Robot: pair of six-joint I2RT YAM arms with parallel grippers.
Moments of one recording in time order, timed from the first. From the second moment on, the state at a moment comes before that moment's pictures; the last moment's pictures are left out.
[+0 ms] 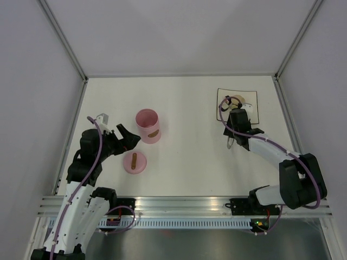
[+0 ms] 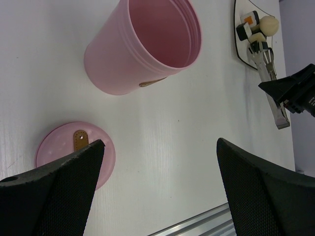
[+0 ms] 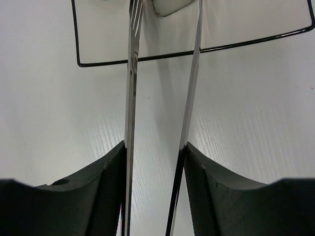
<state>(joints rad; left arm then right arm) -0.15 0.60 0.67 -0.55 0.24 -0.56 0.30 1.37 0.71 -0.14 0.33 0.46</state>
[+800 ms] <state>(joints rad) -0.15 0.60 0.66 -0.55 0.24 -0.56 0.24 1.50 0.90 -0.27 0.30 0.37</state>
